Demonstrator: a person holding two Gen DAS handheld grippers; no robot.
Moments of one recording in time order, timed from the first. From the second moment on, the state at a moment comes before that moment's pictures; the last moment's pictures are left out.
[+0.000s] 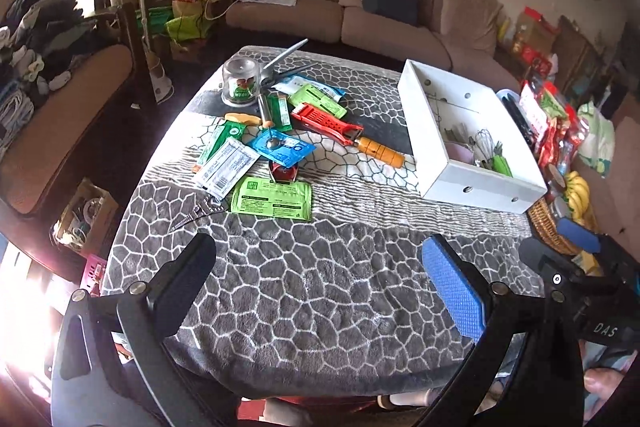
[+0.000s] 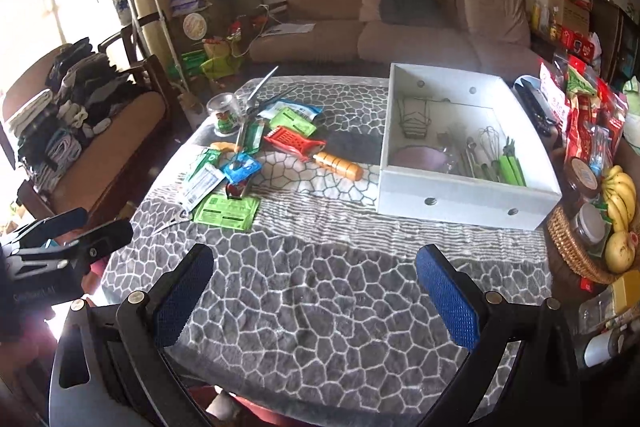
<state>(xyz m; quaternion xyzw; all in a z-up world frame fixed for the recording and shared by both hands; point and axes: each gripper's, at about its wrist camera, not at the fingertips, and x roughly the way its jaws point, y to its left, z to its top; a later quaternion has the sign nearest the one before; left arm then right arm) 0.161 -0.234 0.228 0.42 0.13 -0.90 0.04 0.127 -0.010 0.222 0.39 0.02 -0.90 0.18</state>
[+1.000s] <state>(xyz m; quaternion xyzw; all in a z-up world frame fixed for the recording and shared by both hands) -0.014 -0.366 0.041 0.53 0.17 -0.83 0.06 -0.122 -0.128 0.050 0.53 -0.23 -0.76 0.29</state>
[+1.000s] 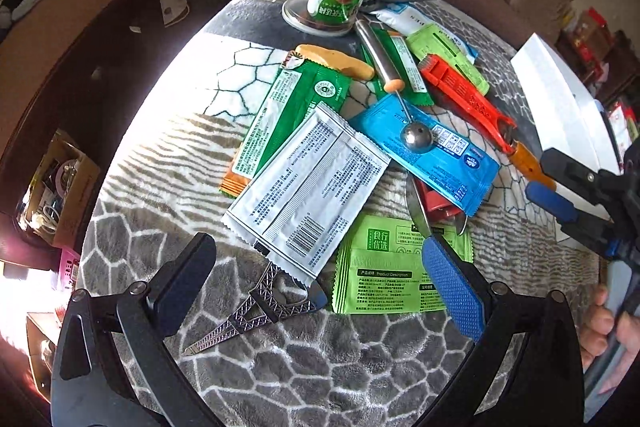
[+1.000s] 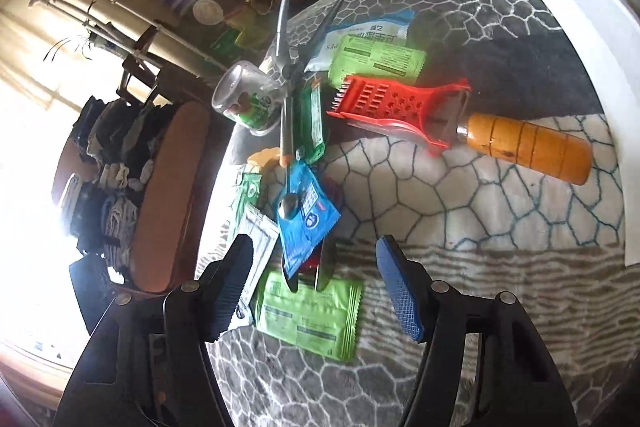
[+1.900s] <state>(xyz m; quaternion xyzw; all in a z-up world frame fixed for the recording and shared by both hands) -0.012 -0.382 0.041 0.52 0.27 -0.81 0.04 -0.142 -0.120 0.043 0.55 -0.26 -0.74 0.30</state>
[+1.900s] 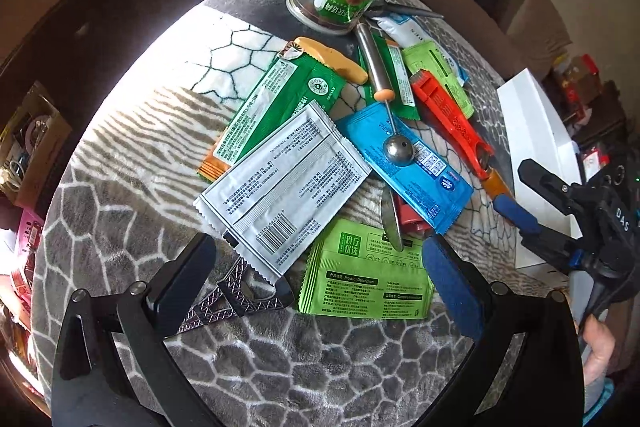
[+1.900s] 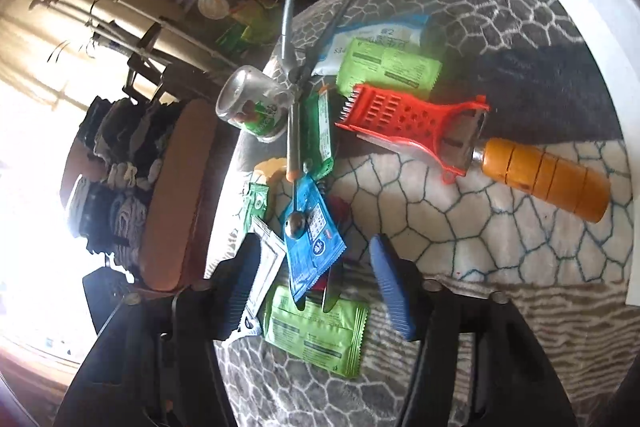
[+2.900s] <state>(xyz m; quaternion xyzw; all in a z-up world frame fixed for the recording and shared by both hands) 0.004 -0.450 -0.004 0.51 0.49 -0.71 0.00 0.083 -0.263 0.019 0.29 0.45 -0.71 0.45</state>
